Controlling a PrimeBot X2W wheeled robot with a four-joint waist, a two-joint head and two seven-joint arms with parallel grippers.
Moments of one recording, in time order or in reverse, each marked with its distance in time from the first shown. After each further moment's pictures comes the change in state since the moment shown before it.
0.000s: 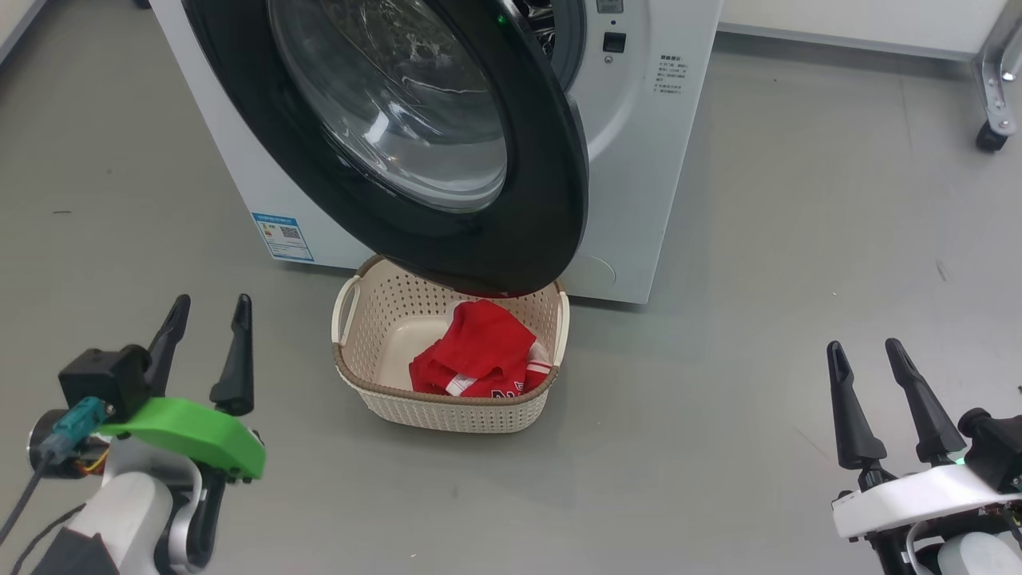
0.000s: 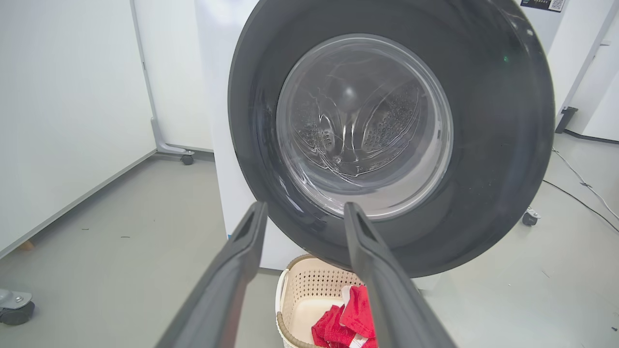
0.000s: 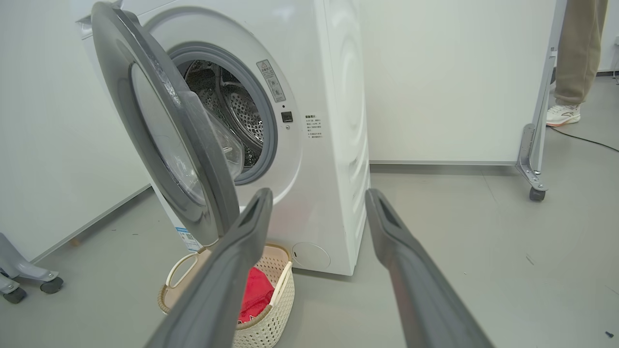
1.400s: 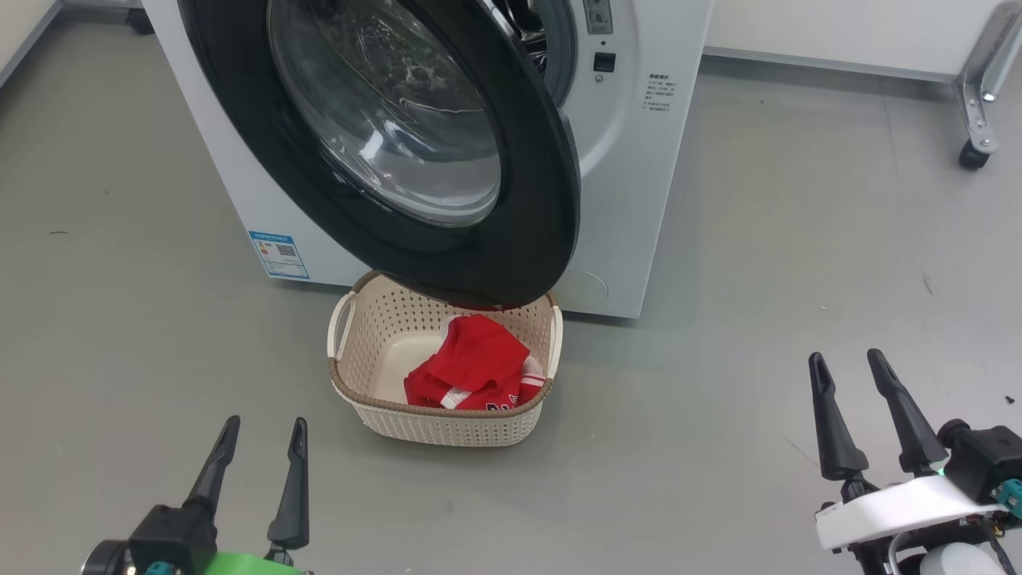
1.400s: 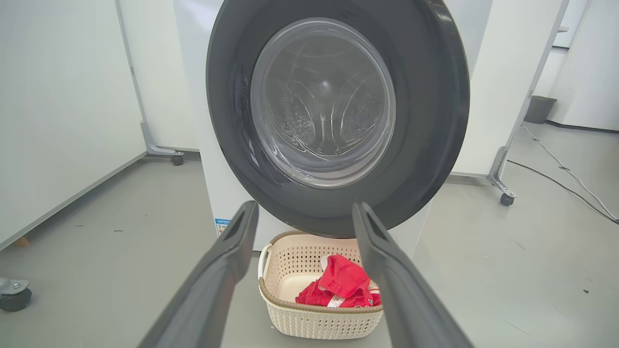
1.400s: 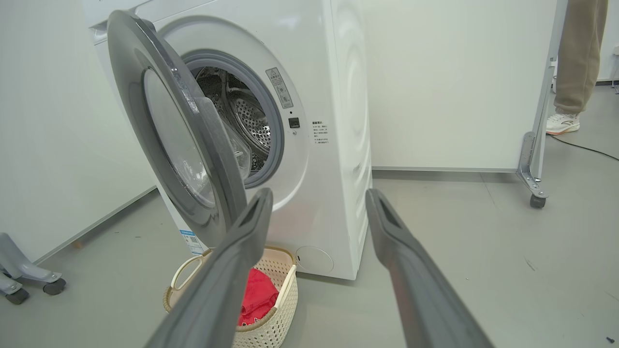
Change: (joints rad) left arm 0.426 -0.188 0.243 -0.270 0.384 0.009 0.000; right arm 0.023 0.043 0.002 -0.008 -0.044 0.000 0.000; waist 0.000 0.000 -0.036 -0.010
